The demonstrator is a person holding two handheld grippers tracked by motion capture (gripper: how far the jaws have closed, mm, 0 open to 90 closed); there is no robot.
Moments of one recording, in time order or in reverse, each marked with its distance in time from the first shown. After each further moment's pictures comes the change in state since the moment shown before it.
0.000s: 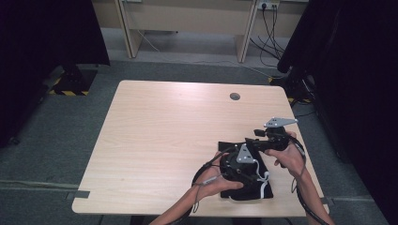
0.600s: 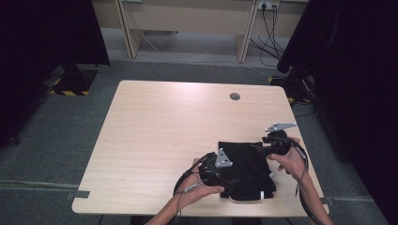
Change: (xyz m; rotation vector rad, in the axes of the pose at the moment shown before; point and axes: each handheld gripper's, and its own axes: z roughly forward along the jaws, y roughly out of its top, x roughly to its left) left arm 0.013 -0.055 -0.016 0.063 0.117 -0.104; right arm -0.011 -0.025 0.008 0.167 -0.095 0.074
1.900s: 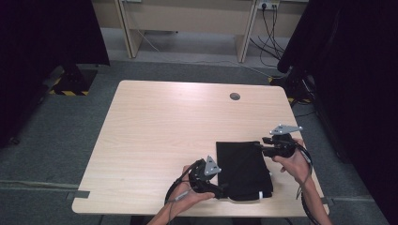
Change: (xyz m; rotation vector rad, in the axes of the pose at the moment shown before) left arm 0.009 -0.031 -0.007 -0.011 0.067 -0.032; right arm 0.003 -0.008 -0.017 -0.089 -0.004 -0.070
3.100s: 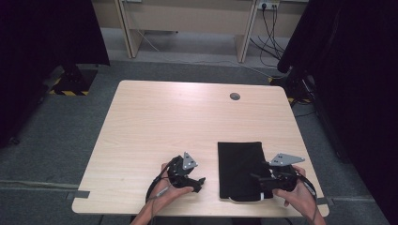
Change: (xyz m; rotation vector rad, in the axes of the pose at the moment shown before) left arm 0.048 -0.045 -0.022 0.069 0.125 -0.070; right arm 0.062 -0.054 -0.026 0.013 0.086 -0.036
